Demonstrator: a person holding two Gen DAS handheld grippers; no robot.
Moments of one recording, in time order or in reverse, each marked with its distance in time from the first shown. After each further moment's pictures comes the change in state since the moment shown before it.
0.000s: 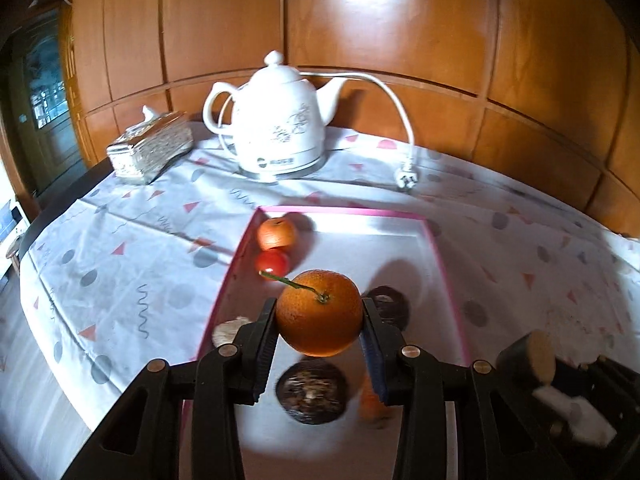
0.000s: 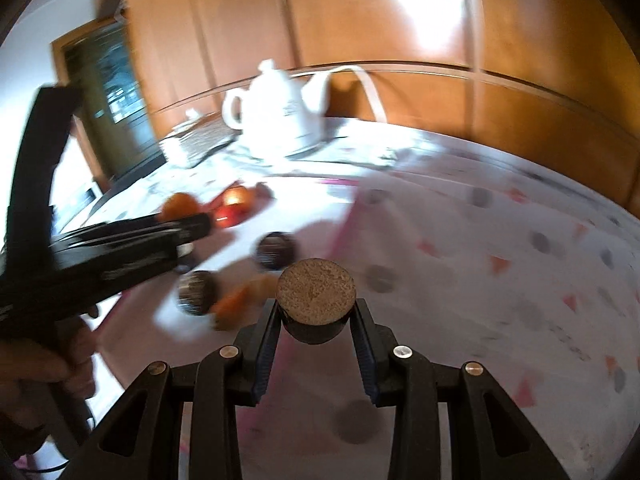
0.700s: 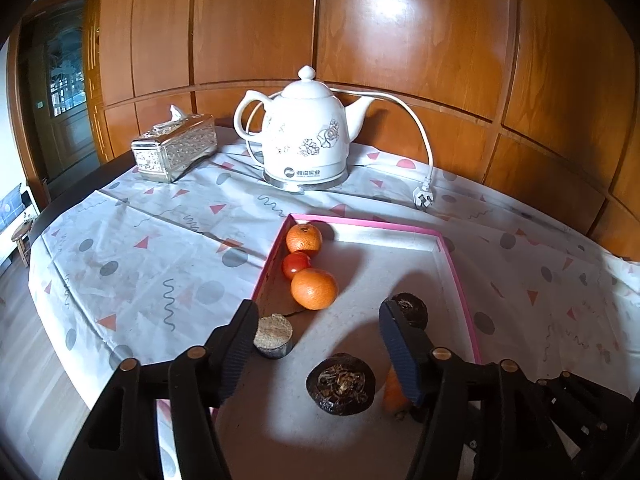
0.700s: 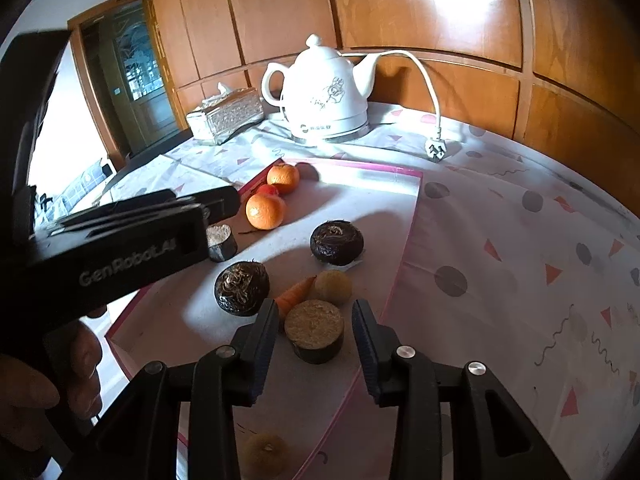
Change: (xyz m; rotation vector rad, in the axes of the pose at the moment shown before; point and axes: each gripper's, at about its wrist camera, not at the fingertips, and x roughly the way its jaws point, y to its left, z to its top) left arm -0.022 0.022 -0.005 -0.063 -0.056 0.015; right arm 0.021 0.040 -0.001 -0.041 0.045 0.036
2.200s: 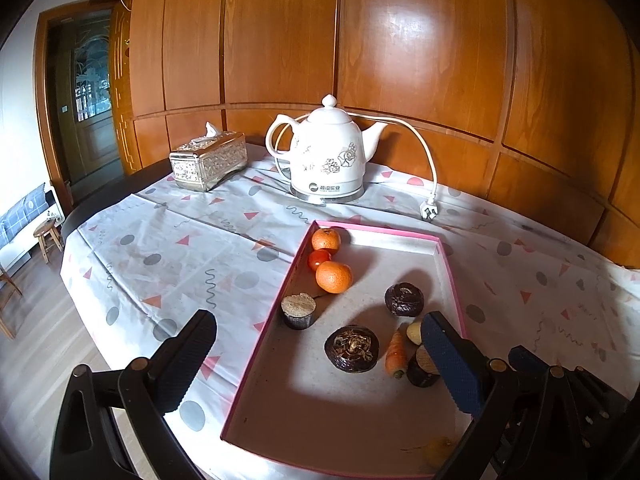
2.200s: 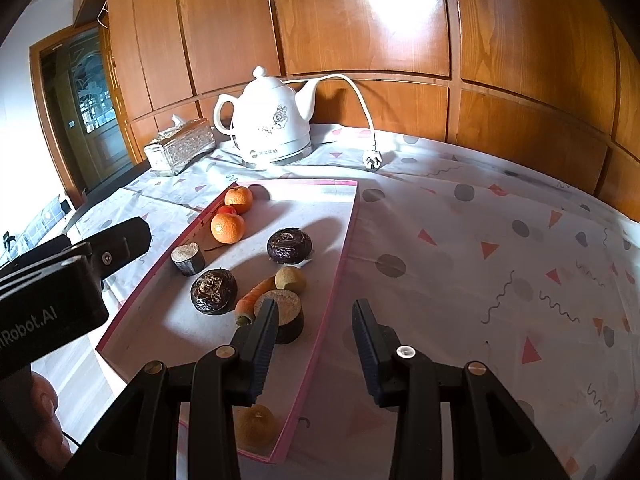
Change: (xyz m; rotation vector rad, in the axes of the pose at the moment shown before) left arm -0.060 0.004 -0.022 -0.023 -0.070 0.067; right arm -0.036 0.003 -0.018 0.104 -0.086 -0.179
